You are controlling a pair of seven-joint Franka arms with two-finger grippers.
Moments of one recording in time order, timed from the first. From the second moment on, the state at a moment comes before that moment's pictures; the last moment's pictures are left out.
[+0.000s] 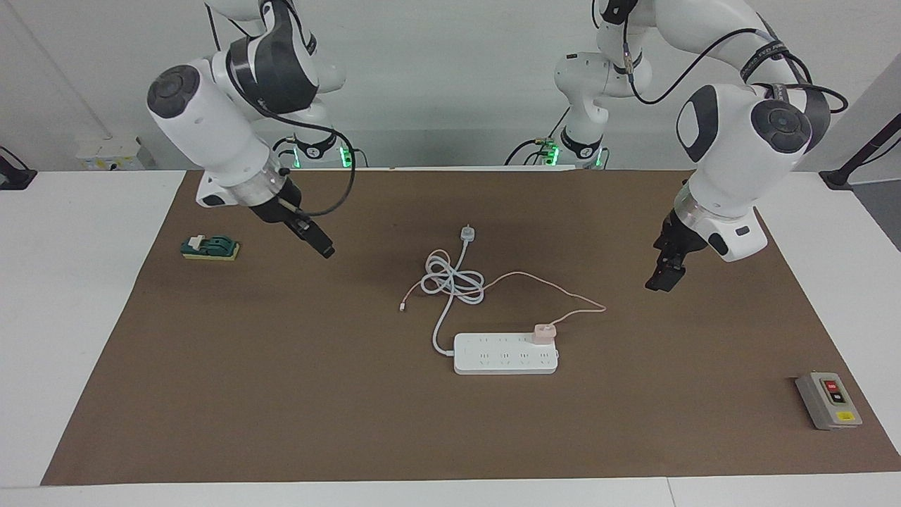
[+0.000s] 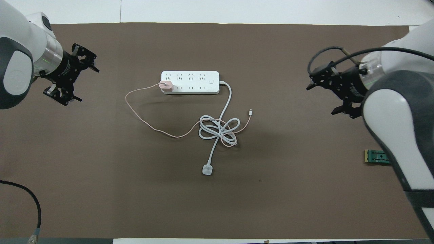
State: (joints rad) left arm -0.18 0.29 0.01 -1.46 -0.03 1.70 -1.27; right arm 0.11 0.17 0.04 -1.65 0.29 1.78 0.97
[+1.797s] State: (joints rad) left arm -0.41 0.60 0.02 -1.38 -0.07 1.93 -1.88; right arm 0.26 0.95 0.09 -1.11 0.98 2.04 1.32
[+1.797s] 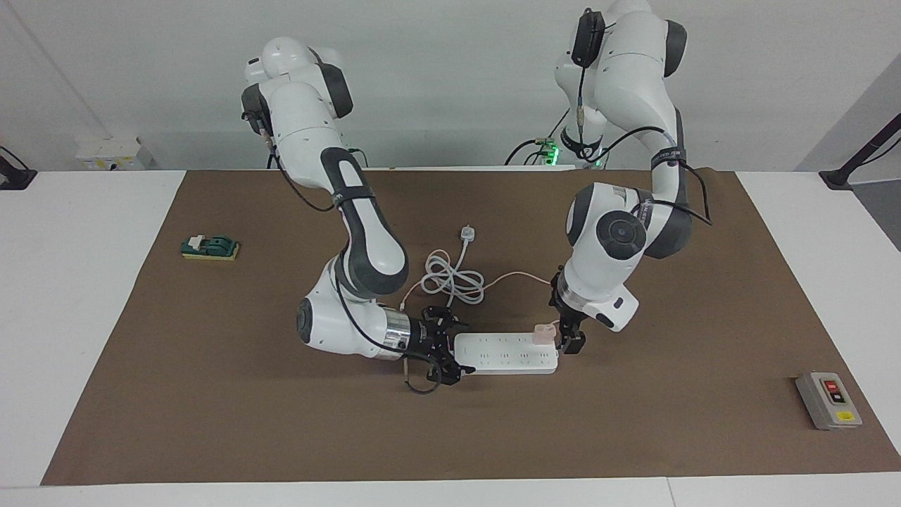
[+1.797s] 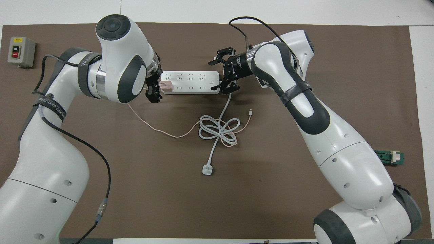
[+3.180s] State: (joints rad) left arm -0.42 0.64 0.02 -1.38 -0.06 1.99 -1.85; right arm 0.30 1.00 0.09 -1.11 0.98 2.11 1.24
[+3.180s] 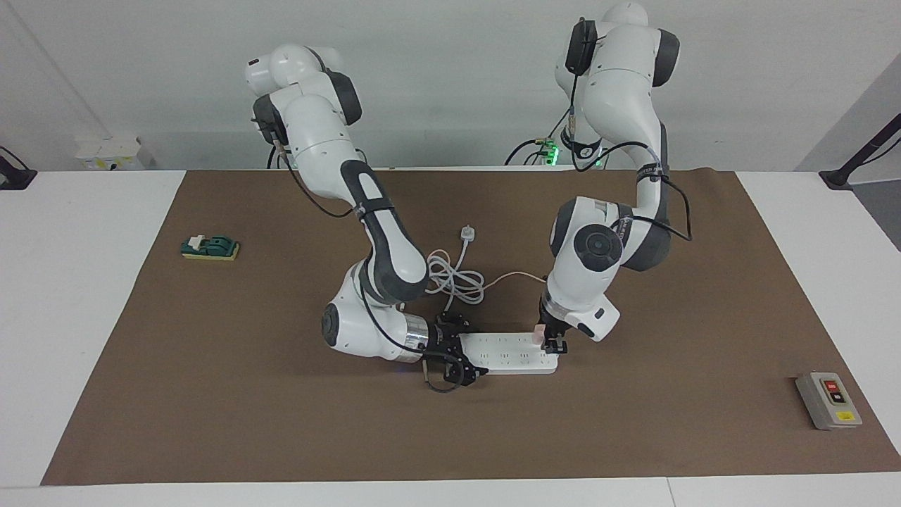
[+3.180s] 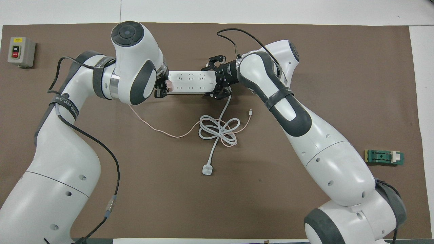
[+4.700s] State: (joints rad) left arm -0.42 0.63 0.02 -1.38 -0.06 1.98 -1.86; right arm 0.31 1.00 0.09 -1.11 0.98 2.12 1.24
